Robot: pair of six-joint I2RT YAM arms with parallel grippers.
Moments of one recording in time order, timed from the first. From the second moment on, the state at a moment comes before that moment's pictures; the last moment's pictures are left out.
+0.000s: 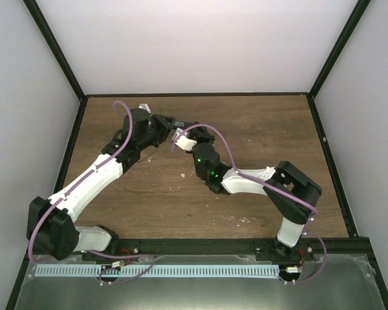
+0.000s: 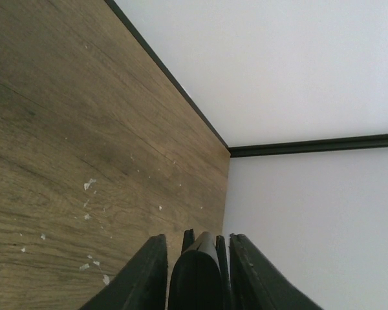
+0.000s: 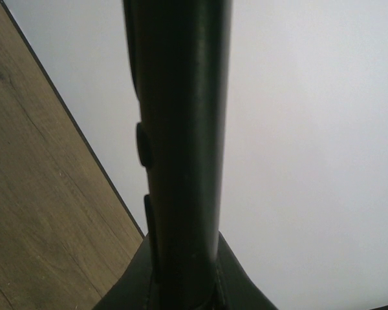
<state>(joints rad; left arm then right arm) -0.50 1.32 1.07 -0.12 0.11 -1.25 0.93 1.75 0.93 0.86 0.78 -1.14</state>
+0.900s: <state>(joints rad) -0.50 1.32 0.98 -0.01 0.14 -1.05 0.89 1.53 0.89 0.56 0.54 -0.81</state>
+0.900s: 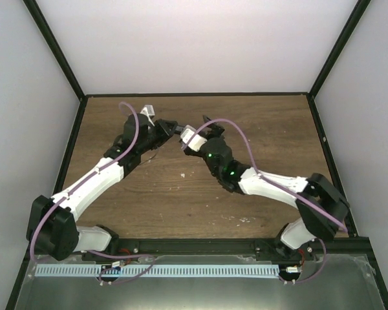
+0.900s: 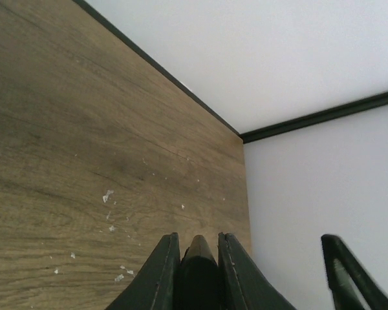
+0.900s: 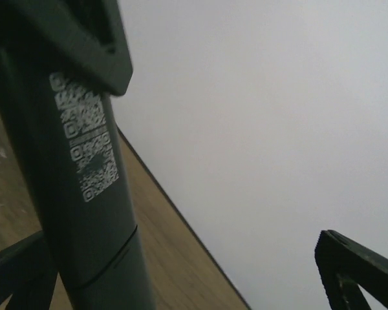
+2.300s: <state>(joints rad) -0.31 1.41 1.05 -0.10 1.08 -0.36 0.73 1.13 0.67 0.09 -0.21 -0.59</state>
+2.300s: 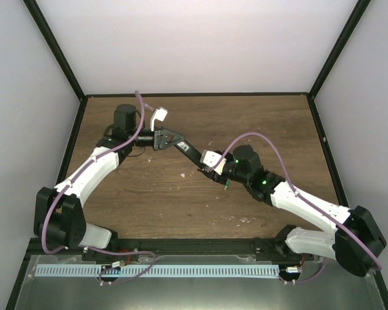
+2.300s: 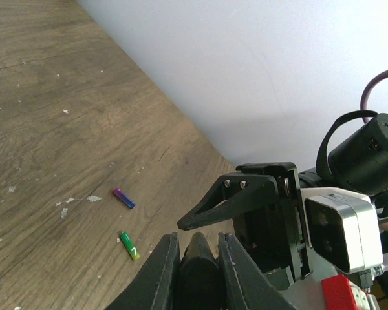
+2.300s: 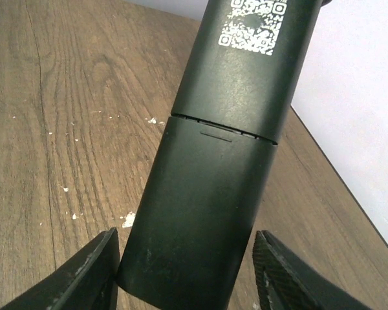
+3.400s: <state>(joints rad) -0.30 1.38 1.05 -0.04 0.98 -0.45 0.73 1.16 0.67 0.15 -0.13 -0.50</state>
